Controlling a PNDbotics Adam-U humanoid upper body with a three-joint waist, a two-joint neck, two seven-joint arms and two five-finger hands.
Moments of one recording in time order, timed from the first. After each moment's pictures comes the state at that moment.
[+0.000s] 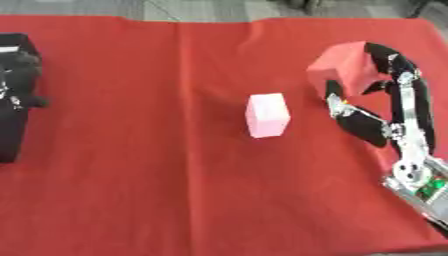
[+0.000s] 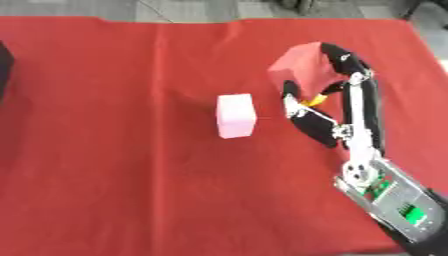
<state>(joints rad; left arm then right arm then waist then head) -0.37 0.56 -0.17 -1.98 0.29 0.10 0.09 -0.32 -0.73 0.38 -1.99 0.01 0.26 -0.84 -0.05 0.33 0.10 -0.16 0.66</state>
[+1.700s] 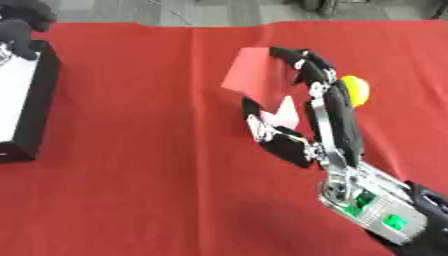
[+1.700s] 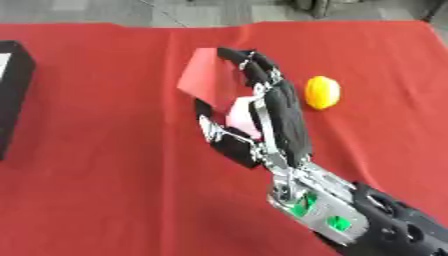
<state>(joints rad) -0.72 0.95 -0.33 -1.99 0.21 0.32 -0.27 -0.54 -0.63 0.66 -1.99 0.42 0.32 -0.71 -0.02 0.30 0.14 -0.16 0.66</state>
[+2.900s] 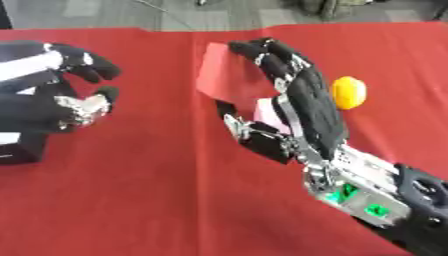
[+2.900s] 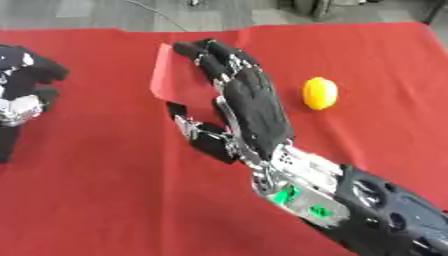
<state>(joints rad) -0.91 0.90 -0.60 -1.99 -0.06 0.62 -0.48 -0.63 -0.63 0.70 -1.99 0.71 0.37 -0.55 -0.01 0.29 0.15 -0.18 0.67</state>
